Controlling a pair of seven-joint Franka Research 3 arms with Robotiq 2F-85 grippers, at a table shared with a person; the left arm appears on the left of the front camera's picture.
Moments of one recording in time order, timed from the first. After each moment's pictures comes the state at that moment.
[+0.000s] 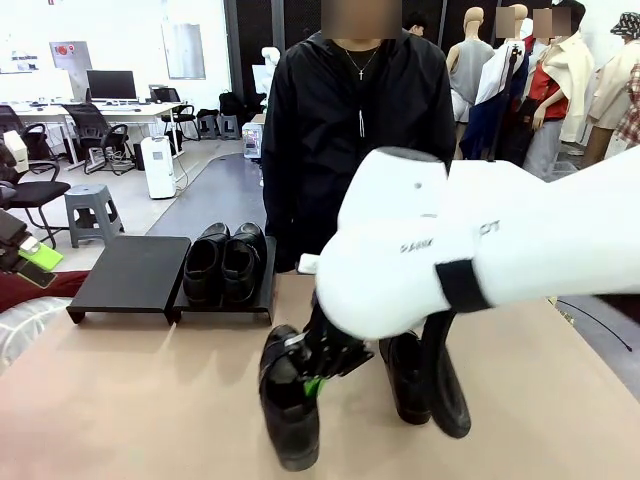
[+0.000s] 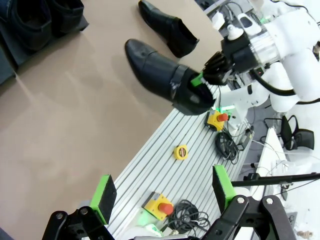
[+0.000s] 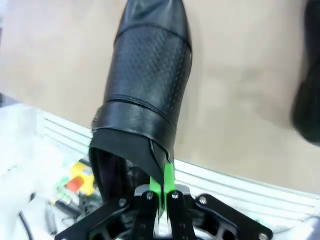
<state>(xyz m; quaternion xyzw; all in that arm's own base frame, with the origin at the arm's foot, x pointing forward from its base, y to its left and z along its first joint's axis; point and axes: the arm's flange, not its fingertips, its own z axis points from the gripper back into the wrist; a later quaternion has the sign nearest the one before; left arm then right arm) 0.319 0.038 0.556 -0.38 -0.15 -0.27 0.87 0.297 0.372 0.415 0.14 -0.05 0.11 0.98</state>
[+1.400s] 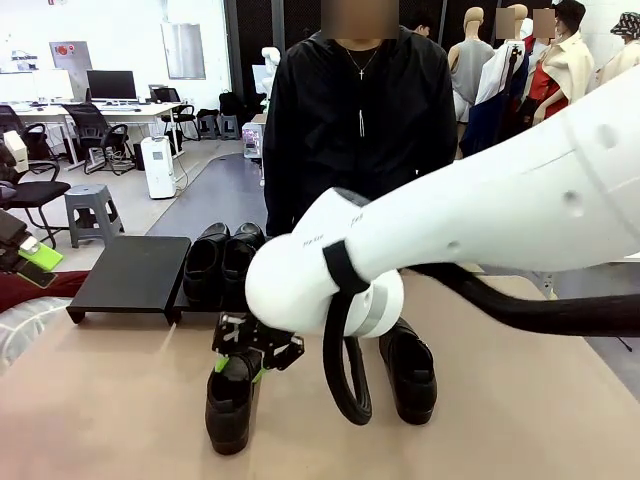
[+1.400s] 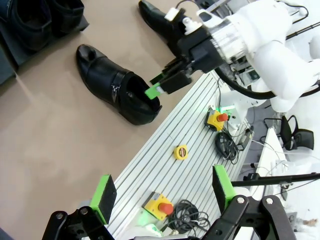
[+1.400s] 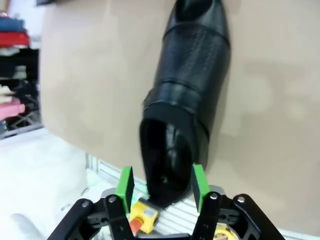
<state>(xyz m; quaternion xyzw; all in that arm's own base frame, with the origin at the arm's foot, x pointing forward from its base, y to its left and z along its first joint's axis) 0.319 0.038 0.556 -0.38 -0.15 -0.27 0.87 0.355 0.434 0.389 0.27 -0.05 0.05 0.96</state>
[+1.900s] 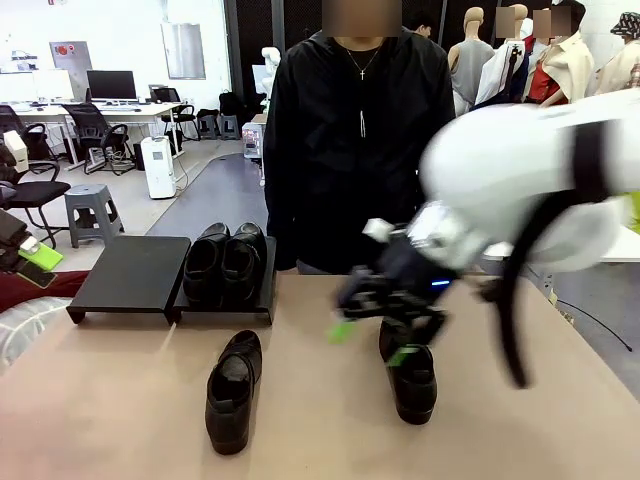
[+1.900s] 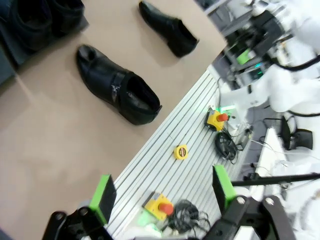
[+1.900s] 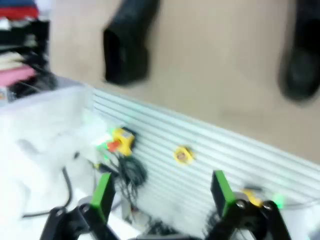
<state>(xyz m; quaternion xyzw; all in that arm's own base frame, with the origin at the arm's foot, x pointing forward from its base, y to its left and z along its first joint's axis) 0.319 0.038 0.556 -0.38 -0.15 -0.27 0.87 0.303 0.203 0.492 0.28 0.03 0.07 0.96</state>
